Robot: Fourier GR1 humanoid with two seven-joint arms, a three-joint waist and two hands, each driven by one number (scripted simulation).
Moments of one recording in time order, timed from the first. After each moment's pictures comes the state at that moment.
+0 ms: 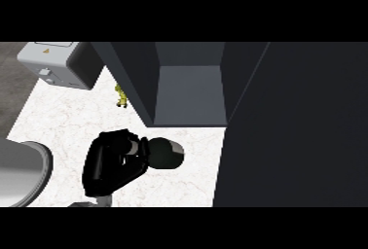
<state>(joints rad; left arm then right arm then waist) -0.03 0.12 -0.36 -1.66 0.31 0.34 -0.22 0.11 -0.10 -0.06 -2.38 -0.31 0.25 0.36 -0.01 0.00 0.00</state>
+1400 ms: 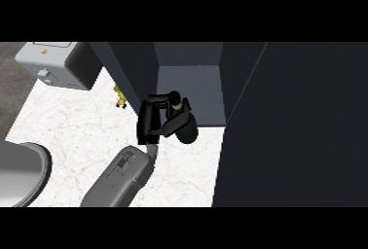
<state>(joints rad) -0.50 0.00 -0.37 -1.05 0.30 0.57 -0.34 0.07 -0.13 -0.20 -2.34 -0.40 0.32 0.35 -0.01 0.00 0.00</state>
